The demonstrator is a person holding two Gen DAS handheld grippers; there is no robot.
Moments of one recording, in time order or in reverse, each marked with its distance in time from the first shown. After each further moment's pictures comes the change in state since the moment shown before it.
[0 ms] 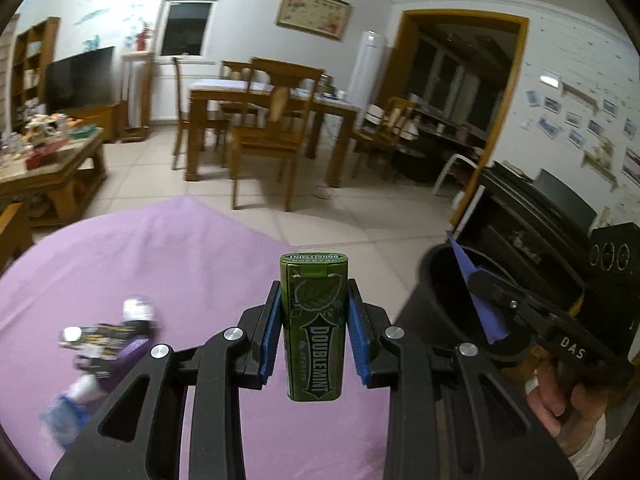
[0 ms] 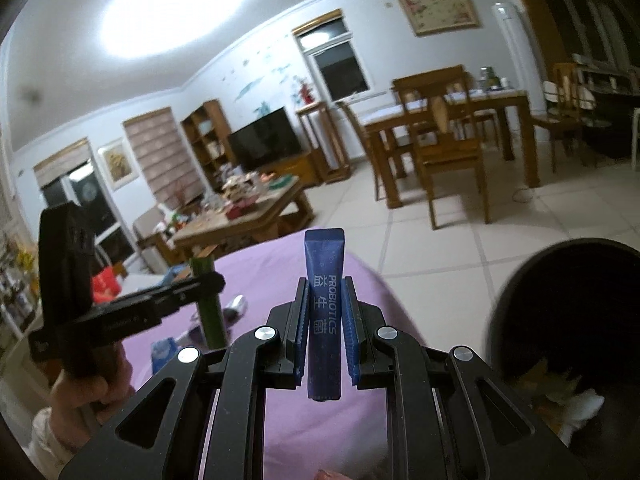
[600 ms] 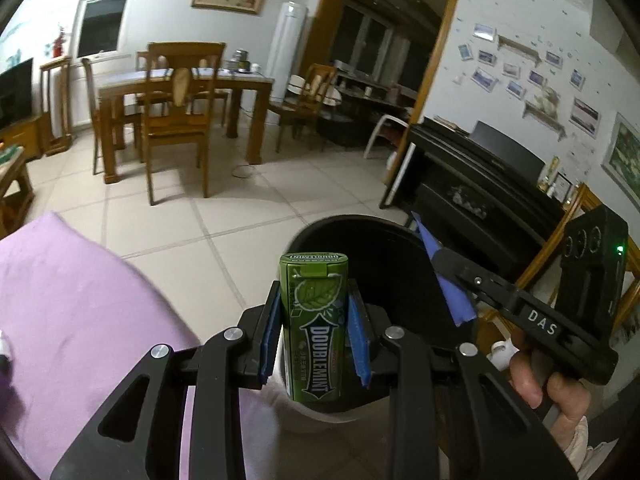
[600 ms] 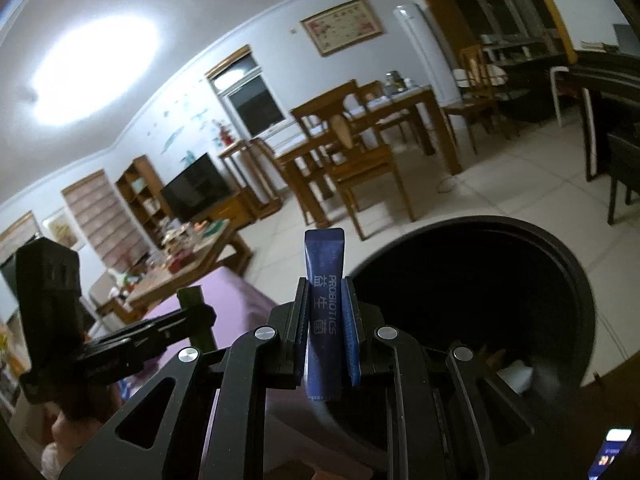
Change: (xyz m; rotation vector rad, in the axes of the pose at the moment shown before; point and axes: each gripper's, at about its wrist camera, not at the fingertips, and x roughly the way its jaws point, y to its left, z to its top) left arm 0.080 -0.133 -0.008 0.146 0.095 -0.213; right arm -0.102 -0.140 -0.025 0.220 -0.107 -0.201
